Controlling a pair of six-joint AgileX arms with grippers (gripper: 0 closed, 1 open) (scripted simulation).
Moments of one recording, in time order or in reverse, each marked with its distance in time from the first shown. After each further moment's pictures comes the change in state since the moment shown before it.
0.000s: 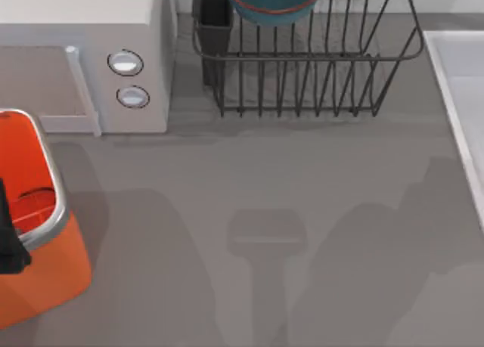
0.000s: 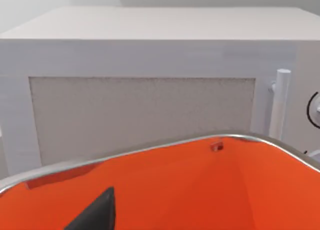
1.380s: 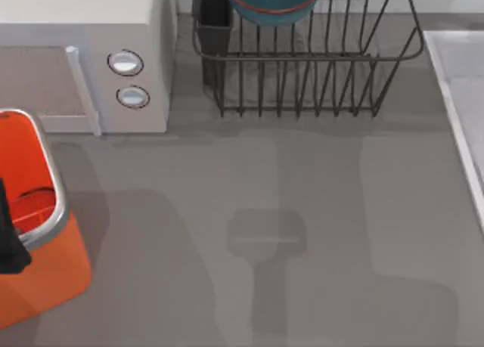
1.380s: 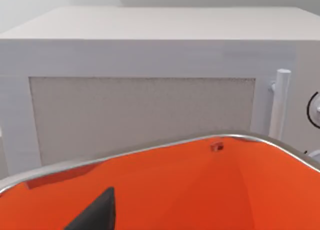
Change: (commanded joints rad) left arm 0.000 0.000 0.000 0.000 0.000 0.000; right arm 0.267 0.768 1.172 -0.319 0.011 0.291
